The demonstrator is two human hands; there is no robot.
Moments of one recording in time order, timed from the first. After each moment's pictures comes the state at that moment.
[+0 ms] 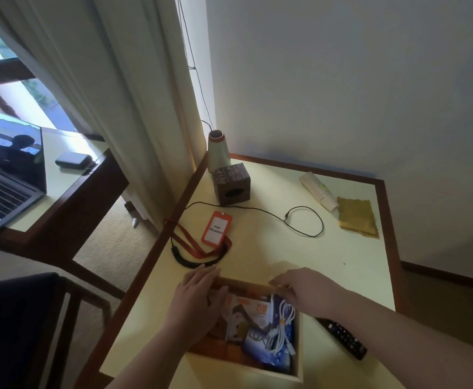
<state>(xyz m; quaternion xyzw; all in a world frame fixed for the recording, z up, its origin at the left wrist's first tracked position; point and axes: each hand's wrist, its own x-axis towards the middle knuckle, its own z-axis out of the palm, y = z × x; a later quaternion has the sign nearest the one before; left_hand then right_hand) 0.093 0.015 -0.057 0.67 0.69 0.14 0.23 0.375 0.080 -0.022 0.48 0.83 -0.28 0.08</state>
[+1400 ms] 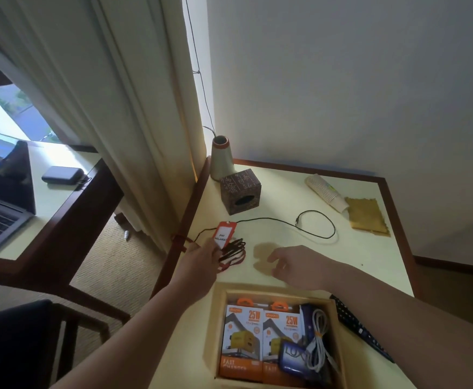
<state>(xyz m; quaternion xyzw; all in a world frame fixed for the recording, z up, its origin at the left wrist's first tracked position) 0.030 0.123 -0.034 0.69 0.67 0.12 0.25 0.290 0.132 0.011 0.58 0.74 -0.32 0.09</state>
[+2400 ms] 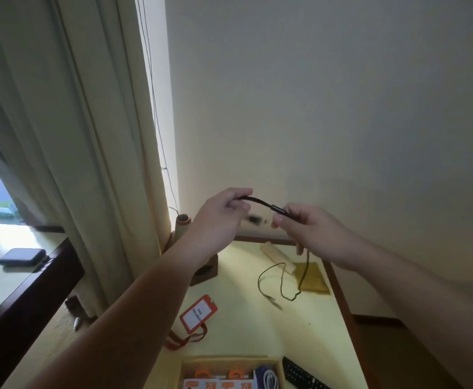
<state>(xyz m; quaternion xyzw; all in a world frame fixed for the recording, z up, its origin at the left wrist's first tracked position) 0.146 0.121 0.269 0.66 0.46 0.42 0.43 0.361 0.095 0.271 0.57 0.69 -0.30 -0.33</state>
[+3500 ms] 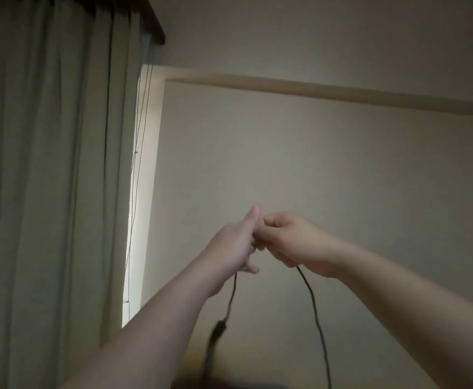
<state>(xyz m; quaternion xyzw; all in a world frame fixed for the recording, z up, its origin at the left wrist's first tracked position) 0.255 0.070 0.501 0.68 0.35 0.50 0.40 0.400 0.028 0.540 0.50 0.75 -0.22 -0.38</state>
